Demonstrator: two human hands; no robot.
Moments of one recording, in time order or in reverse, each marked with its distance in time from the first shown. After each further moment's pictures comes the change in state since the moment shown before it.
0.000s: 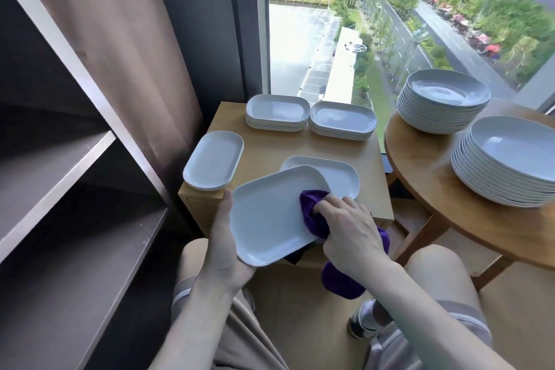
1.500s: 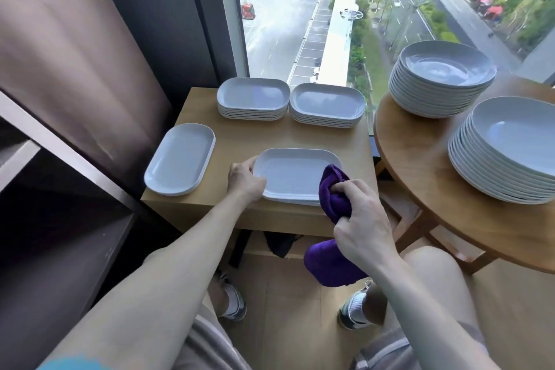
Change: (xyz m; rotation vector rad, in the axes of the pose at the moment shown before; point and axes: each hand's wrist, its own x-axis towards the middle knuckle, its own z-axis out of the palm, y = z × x) left_hand 0.204 -0.020 0.003 1.403 0.361 0.035; right_hand 0.026 0.073 0.010 0.493 0.183 0.272
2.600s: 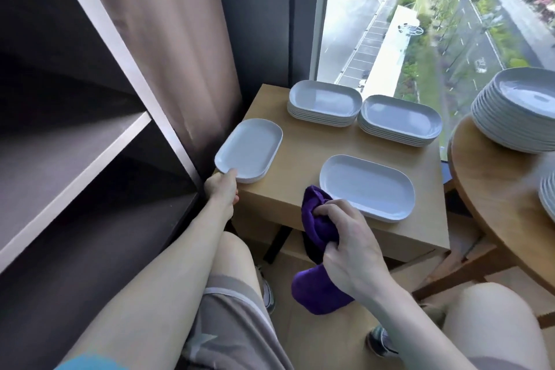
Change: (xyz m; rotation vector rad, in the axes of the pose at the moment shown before) left_hand -0.009 -0.107 -0.116 -0.746 0.459 -0.464; right_hand -0.023 -0.075 0.075 0.034 -0.241 -0.260
